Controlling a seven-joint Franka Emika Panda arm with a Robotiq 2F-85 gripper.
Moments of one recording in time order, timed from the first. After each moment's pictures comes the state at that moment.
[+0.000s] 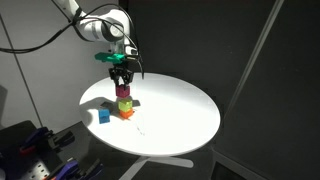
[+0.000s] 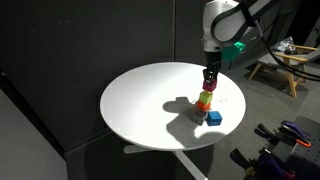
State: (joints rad) arm 0.05 0.18 0.00 -2.20 -0.17 2.28 0.02
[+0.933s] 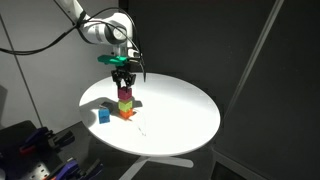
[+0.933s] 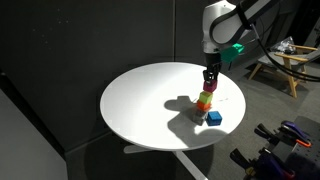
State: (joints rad) arm 0.05 0.22 -0.02 -2.17 -0.17 2.28 0.03
